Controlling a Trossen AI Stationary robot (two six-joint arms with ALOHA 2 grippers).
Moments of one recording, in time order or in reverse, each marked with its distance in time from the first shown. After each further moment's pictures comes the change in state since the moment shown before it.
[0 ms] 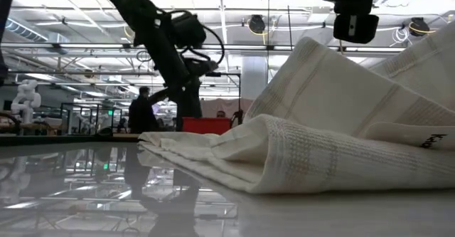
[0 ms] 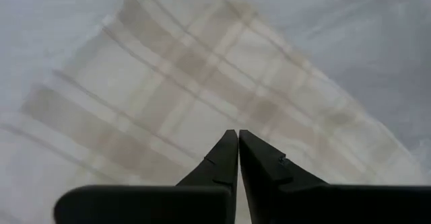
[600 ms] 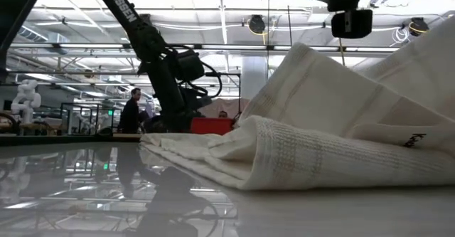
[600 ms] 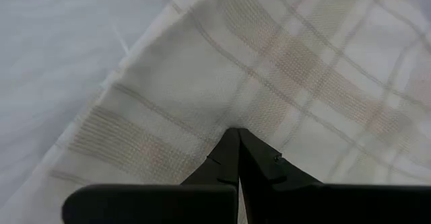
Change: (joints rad) left arm 0.167 0.210 0.007 0.022 0.066 0.178; right arm 0.001 0.000 0.000 0.106 0.149 0.221
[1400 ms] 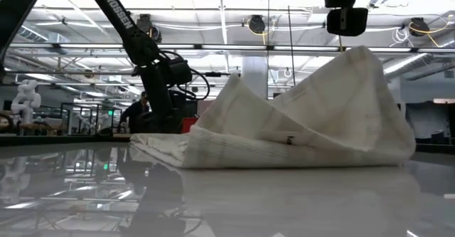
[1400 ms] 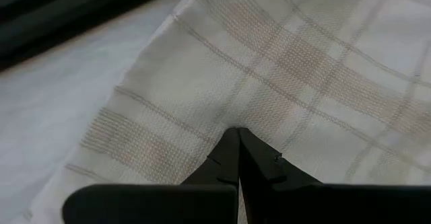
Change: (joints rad) left arm 0.172 0.005 -0.003 -0.044 -0.110 0.236; right arm 0.002 0.000 0.000 0.029 -0.024 -0.083
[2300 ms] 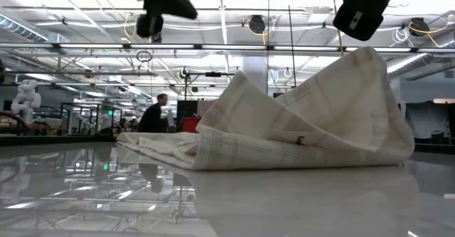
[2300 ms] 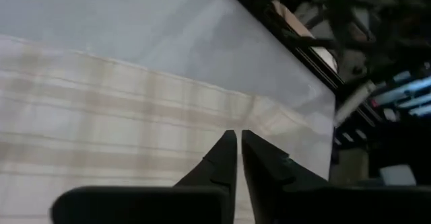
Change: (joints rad) left arm -0.717 -0.650 -0.005 -0.051 0.101 -0.376; right arm 0.105 0.000 0.000 -0.217 -0.141 -0.493
